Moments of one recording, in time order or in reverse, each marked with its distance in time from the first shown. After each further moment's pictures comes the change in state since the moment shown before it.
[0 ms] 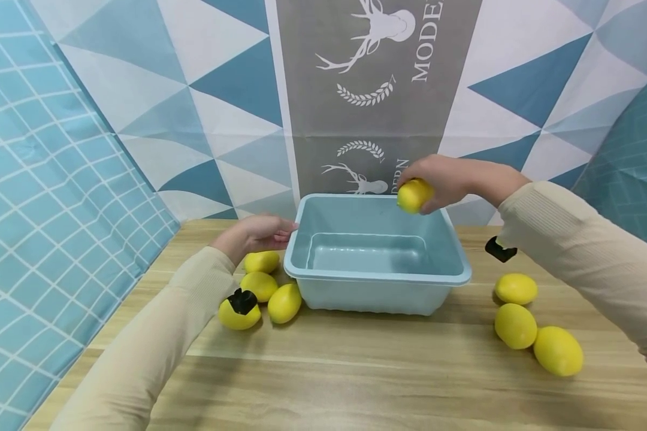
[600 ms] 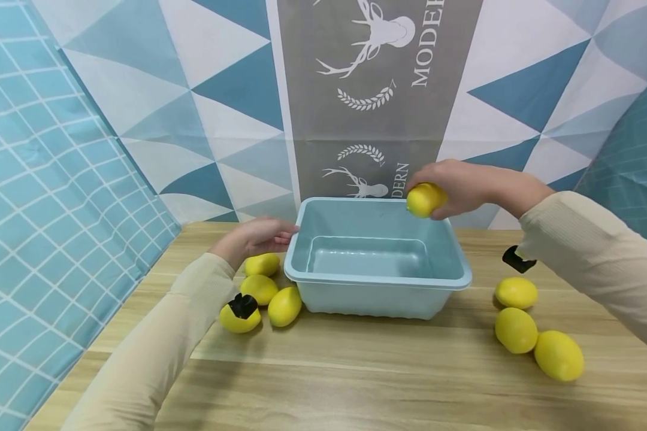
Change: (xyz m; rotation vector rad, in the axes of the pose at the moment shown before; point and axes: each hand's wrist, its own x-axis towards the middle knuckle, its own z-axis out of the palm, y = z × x) left_hand 0.003 -0.003 -0.001 0.041 0.036 0.011; right_hand -0.022 0.000 -0.003 0.021 0.065 -0.043
